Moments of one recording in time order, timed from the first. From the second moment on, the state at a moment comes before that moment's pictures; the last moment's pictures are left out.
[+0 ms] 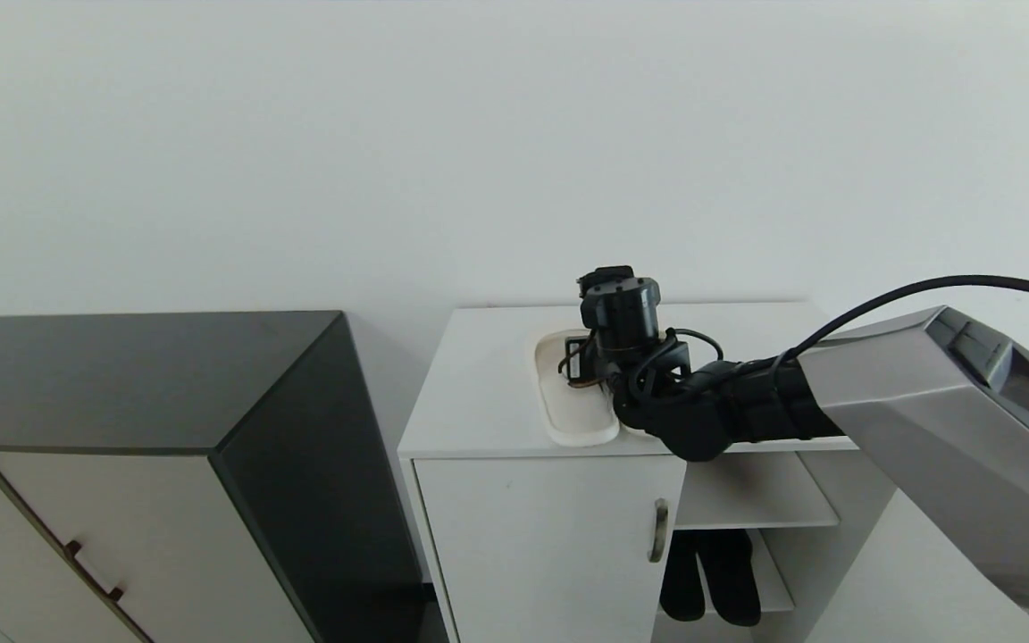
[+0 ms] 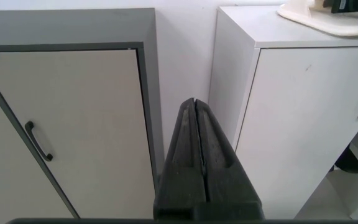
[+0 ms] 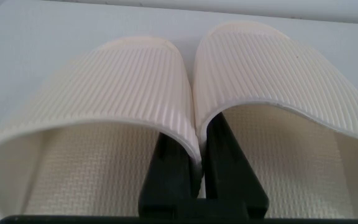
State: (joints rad) left arm 0.00 0.00 0.00 0.00 0.01 0.01; right arm 0.69 2.32 -1.68 -0.41 -0.57 0.16
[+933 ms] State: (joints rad) left arm 0.00 0.00 0.00 0.00 0.02 0.01; right arm 0.80 1.83 -0.99 -0.56 -0.45 0.15
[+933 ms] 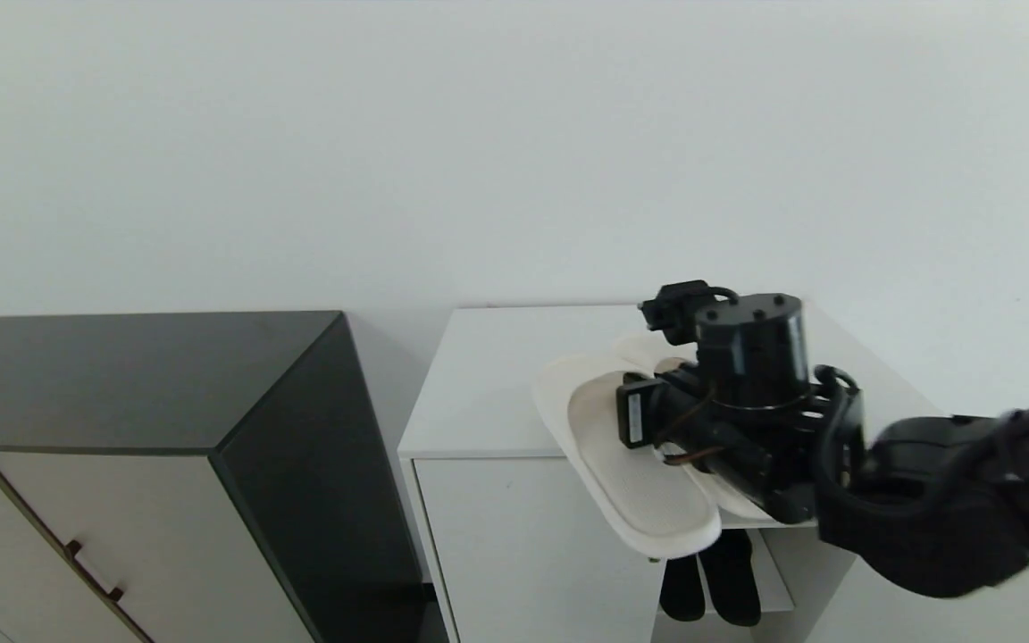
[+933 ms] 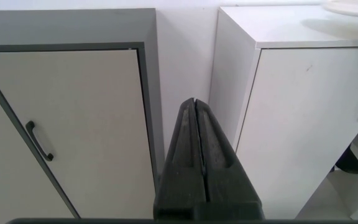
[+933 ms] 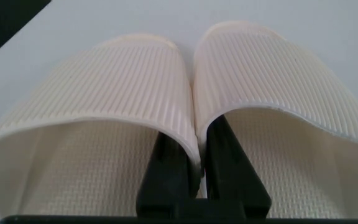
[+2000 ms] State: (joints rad) left arm 0.00 0.00 0.00 0.00 0.02 0.01; right arm 0.90 1.54 -0.67 -0.61 -0.40 0.14
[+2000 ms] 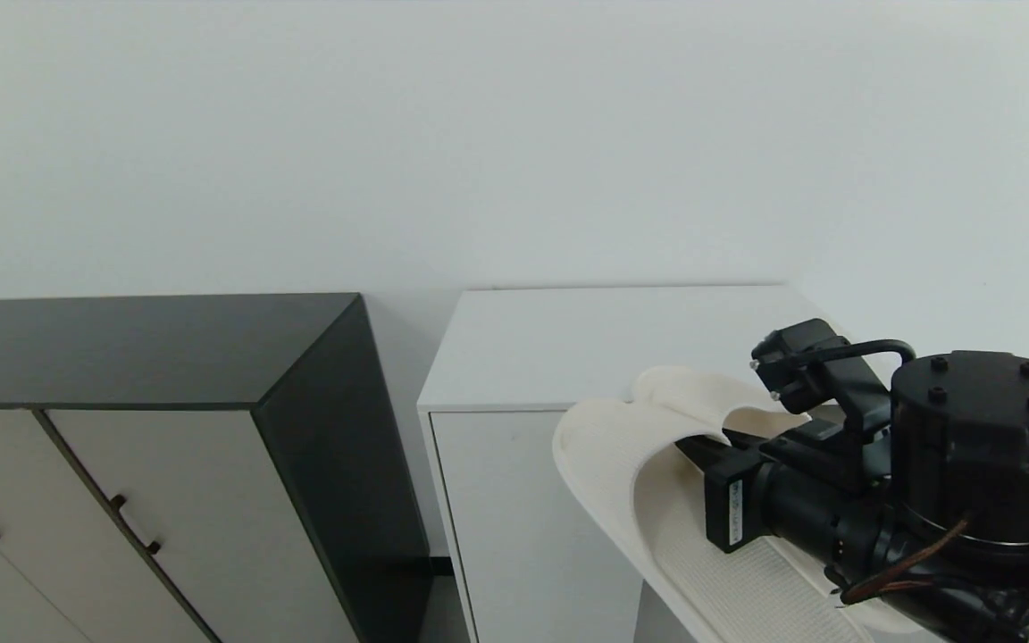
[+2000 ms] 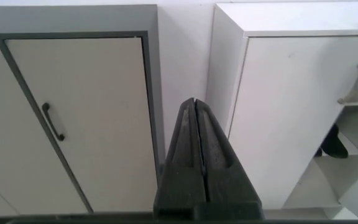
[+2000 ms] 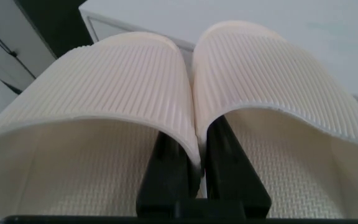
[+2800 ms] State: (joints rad) left arm 0.00 0.00 0.00 0.00 0.02 0.00; right arm 0.91 1.54 -0.64 -0.61 -0.39 0.15
